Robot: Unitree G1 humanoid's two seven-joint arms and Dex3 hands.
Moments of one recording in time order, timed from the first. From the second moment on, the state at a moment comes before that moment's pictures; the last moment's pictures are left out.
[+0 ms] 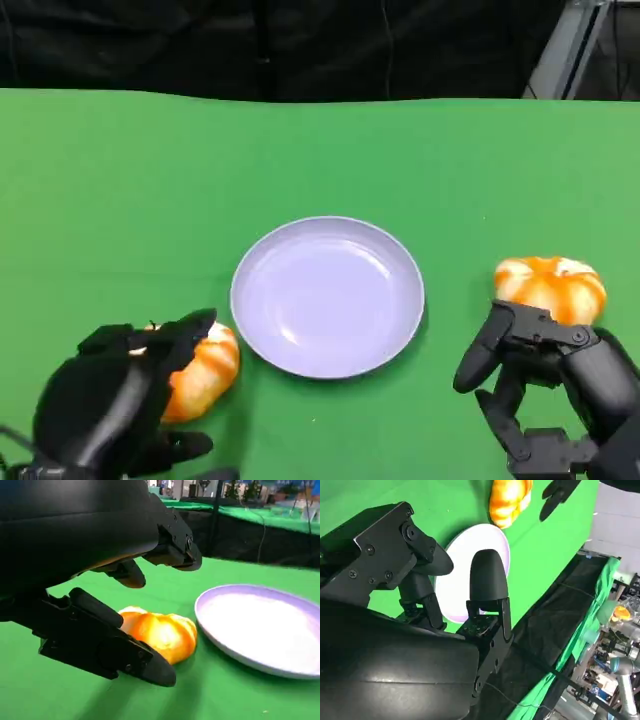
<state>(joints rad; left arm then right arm) 0.20 0.23 -0.10 -0.21 0.97 -0.04 0.00 0.30 -0.14 0.14 -0.57 -0.20 0.14 0.17</state>
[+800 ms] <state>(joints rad) -0.06 0.30 -0.23 0.16 0.90 0.07 0.18 0.31 -0.14 0.14 -0.58 -0.21 0.15 0.17</state>
